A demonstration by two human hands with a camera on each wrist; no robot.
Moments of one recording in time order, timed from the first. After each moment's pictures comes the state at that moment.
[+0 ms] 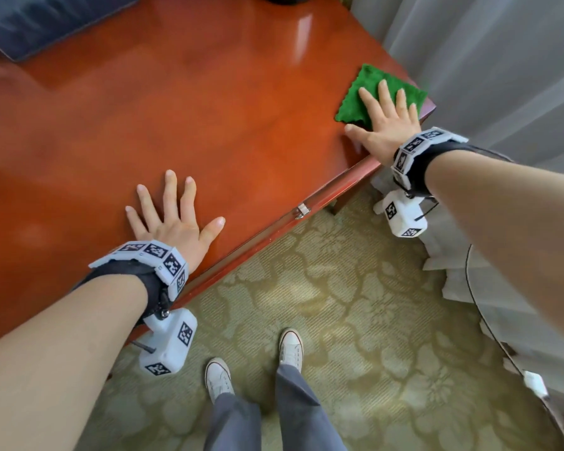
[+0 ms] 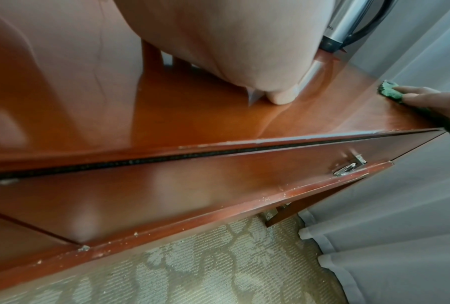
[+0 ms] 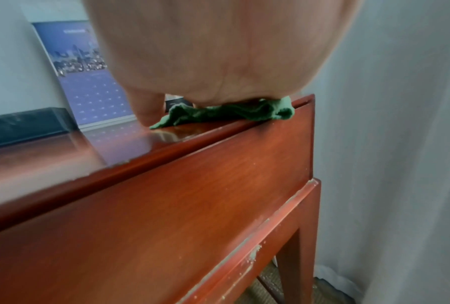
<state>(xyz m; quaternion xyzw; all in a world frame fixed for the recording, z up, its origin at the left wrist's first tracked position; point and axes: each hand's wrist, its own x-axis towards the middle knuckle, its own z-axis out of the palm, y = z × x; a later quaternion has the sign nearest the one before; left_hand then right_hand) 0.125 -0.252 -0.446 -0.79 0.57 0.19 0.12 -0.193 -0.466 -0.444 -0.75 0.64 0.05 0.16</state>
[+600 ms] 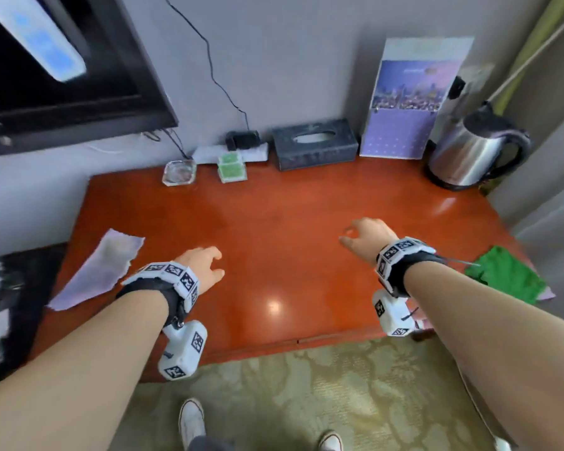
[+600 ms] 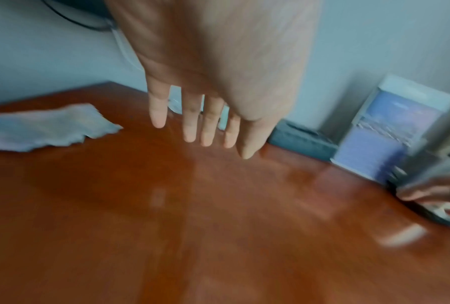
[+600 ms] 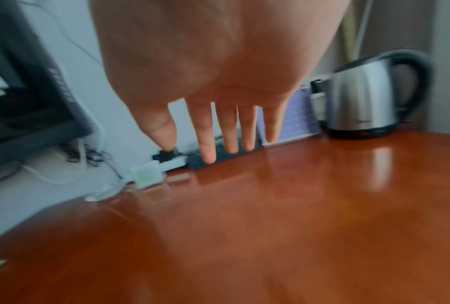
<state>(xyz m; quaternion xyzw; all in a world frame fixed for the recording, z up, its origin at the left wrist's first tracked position) 0.328 -0.117 -0.255 -0.87 0.41 0.26 0.08 0.088 -0.359 -0.275 -0.88 0.41 0.09 0.21</state>
